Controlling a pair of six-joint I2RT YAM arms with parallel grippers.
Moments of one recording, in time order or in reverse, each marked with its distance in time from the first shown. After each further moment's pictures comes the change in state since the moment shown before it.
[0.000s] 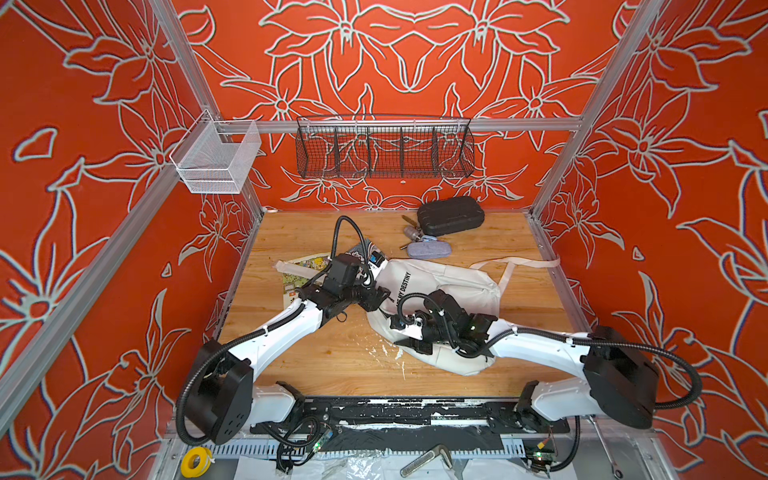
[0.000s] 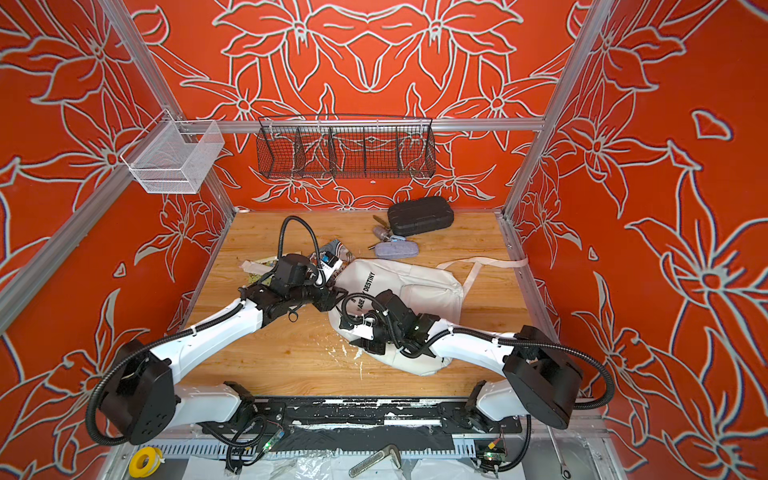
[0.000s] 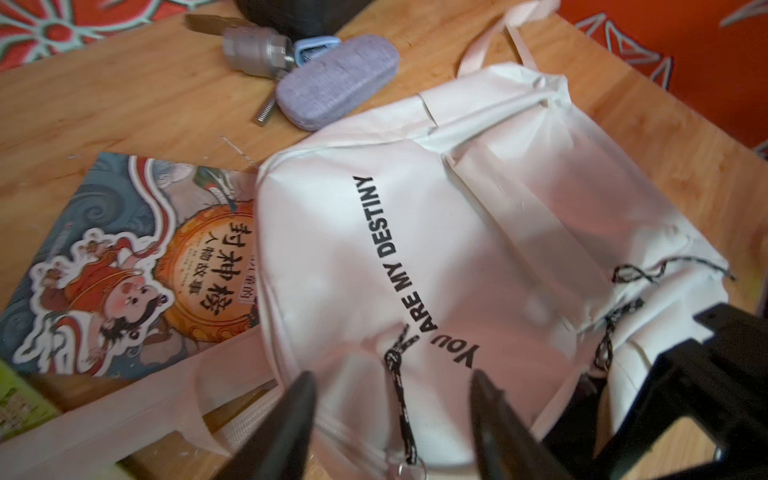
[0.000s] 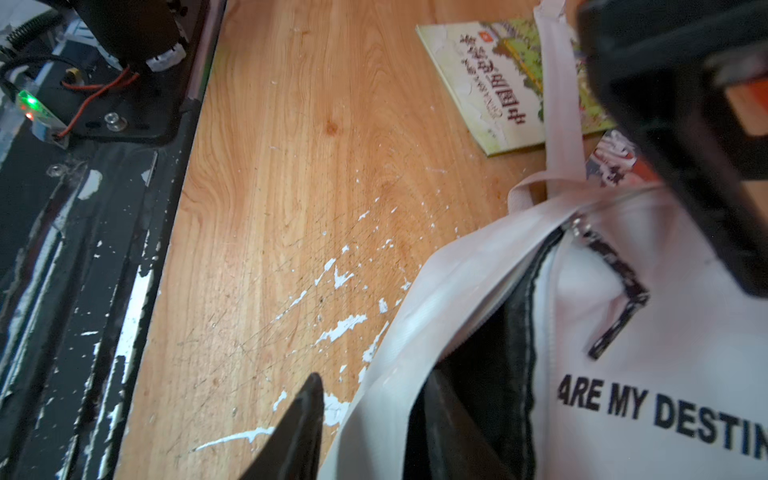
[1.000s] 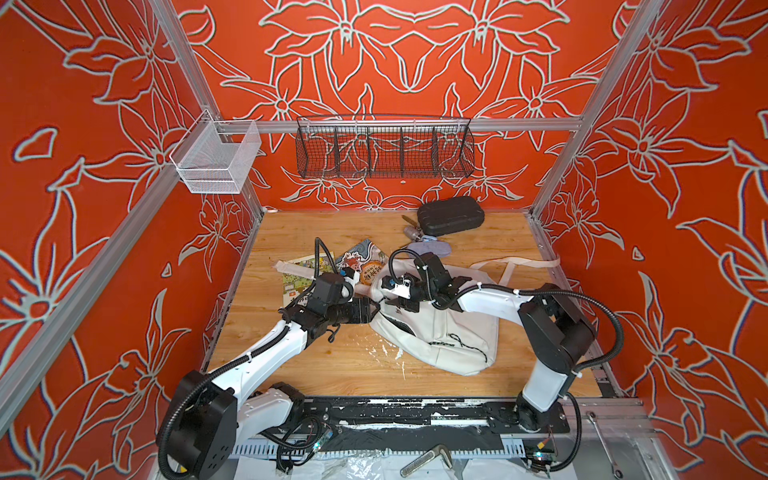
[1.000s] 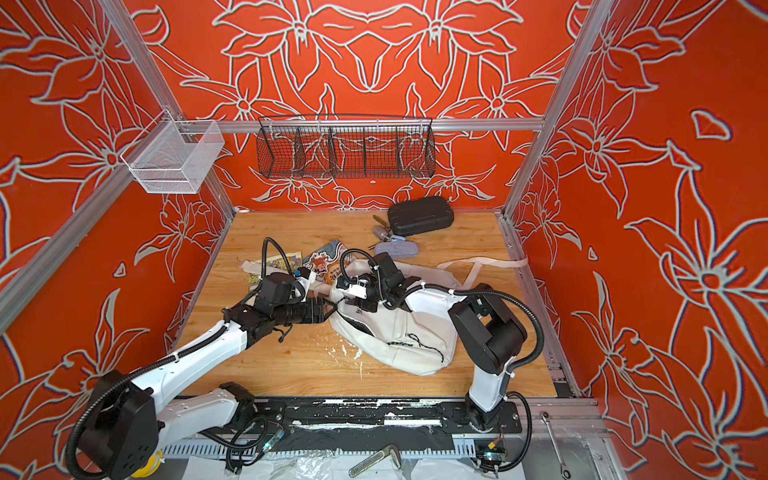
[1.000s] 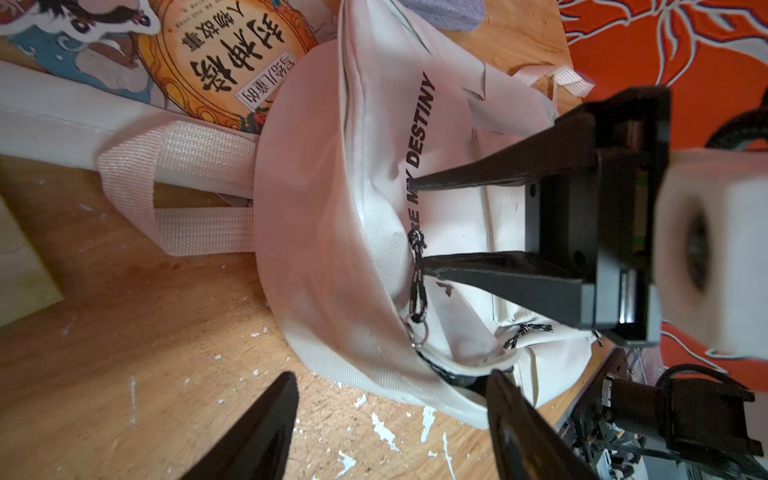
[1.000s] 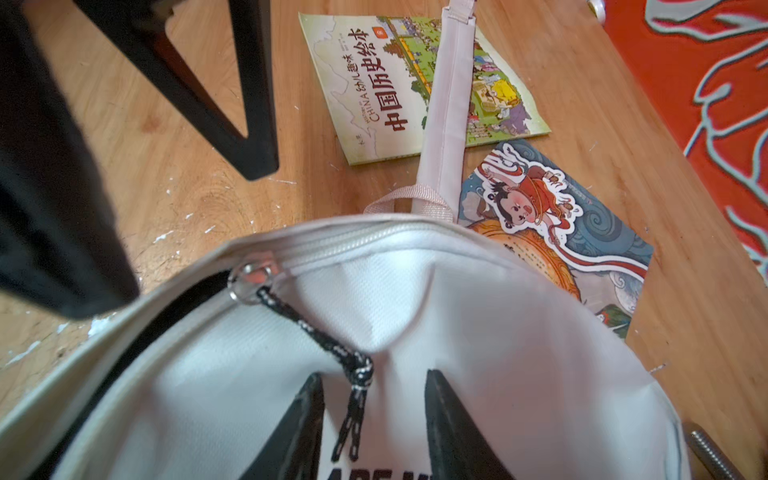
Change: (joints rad) left arm 0.061 -0.134 -0.202 -0.029 0.116 -0.532; right arm -0.223 0.415 0.359 0.010 -0.129 -0.208
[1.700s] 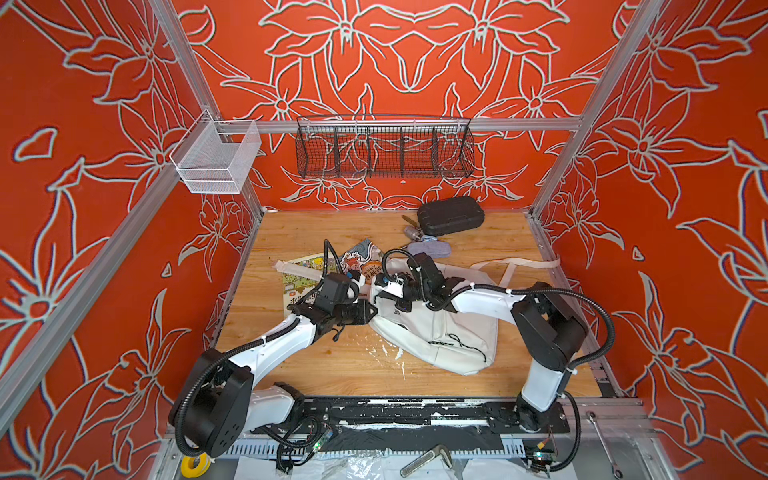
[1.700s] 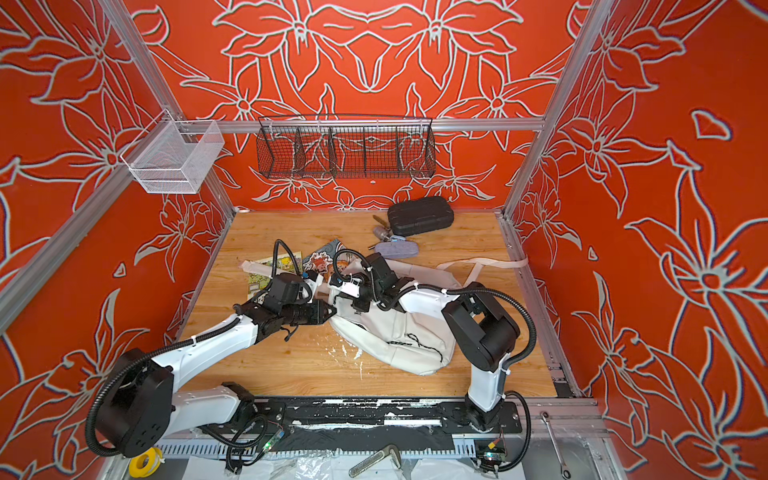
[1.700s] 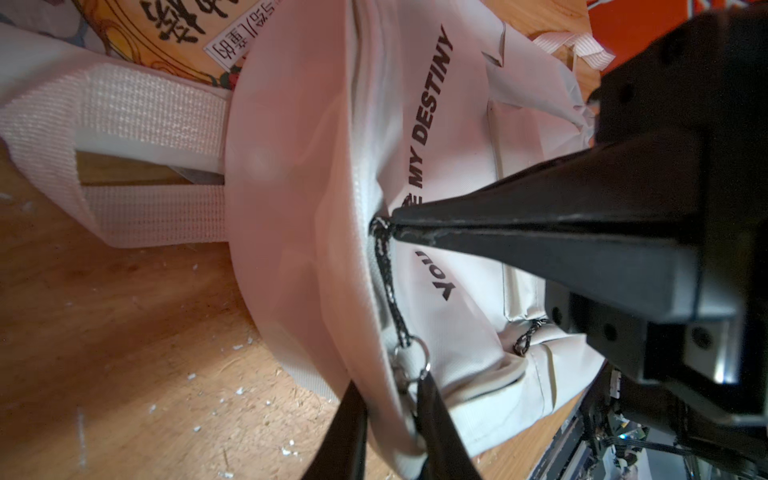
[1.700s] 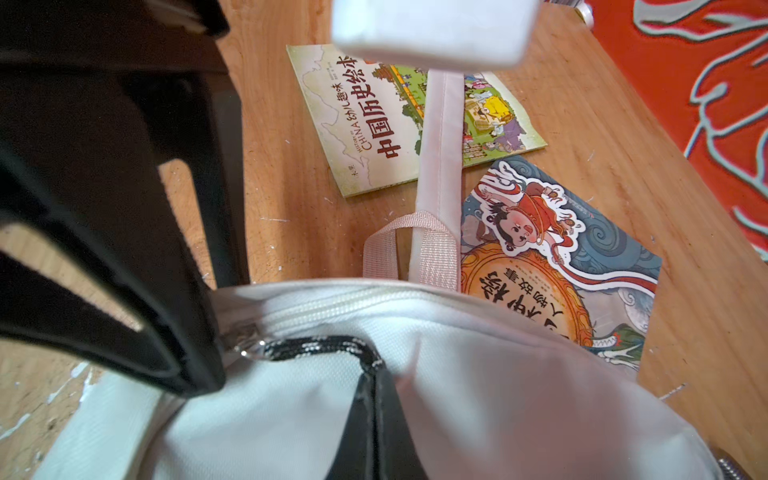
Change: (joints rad) left arm -0.016 0.102 -0.009 0.065 0.029 -0.004; right arm 0.040 0.023 0.024 0.049 0.047 0.119
